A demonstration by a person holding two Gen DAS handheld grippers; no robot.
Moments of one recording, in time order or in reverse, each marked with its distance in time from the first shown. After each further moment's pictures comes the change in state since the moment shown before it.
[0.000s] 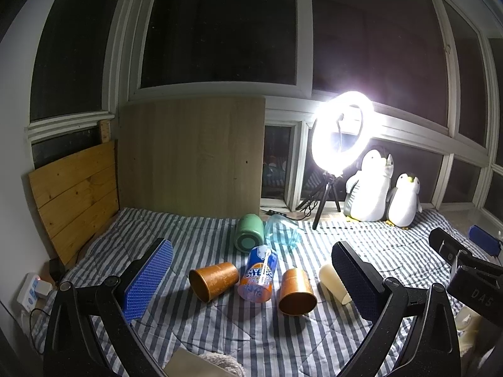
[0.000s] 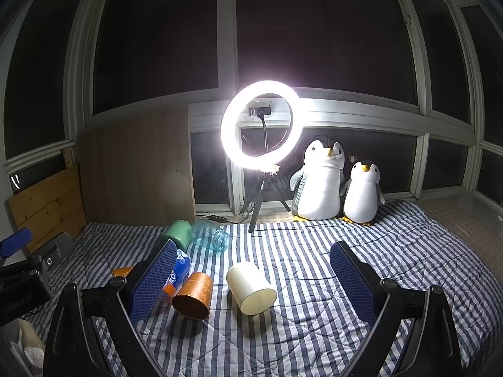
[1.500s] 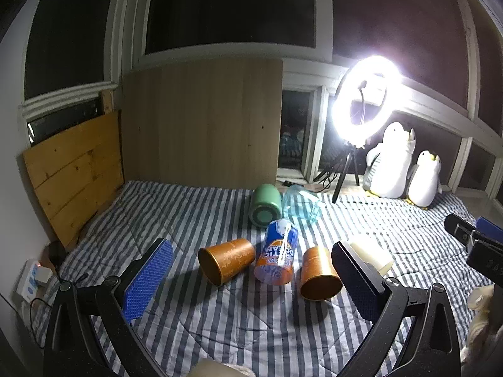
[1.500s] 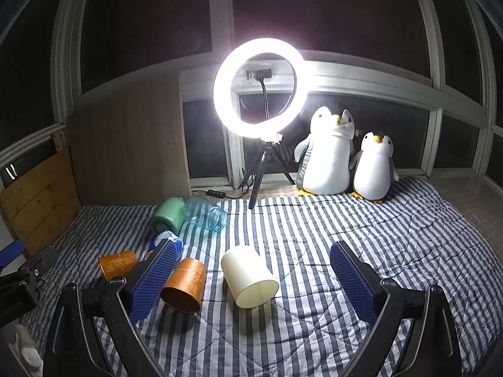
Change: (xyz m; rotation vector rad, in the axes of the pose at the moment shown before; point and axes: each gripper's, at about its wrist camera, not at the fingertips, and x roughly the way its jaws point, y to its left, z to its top) left arm 0.061 0.019 -0.020 -0.017 0.148 0.056; right arm 0.067 -0.009 -0.006 0.010 0.151 0.020
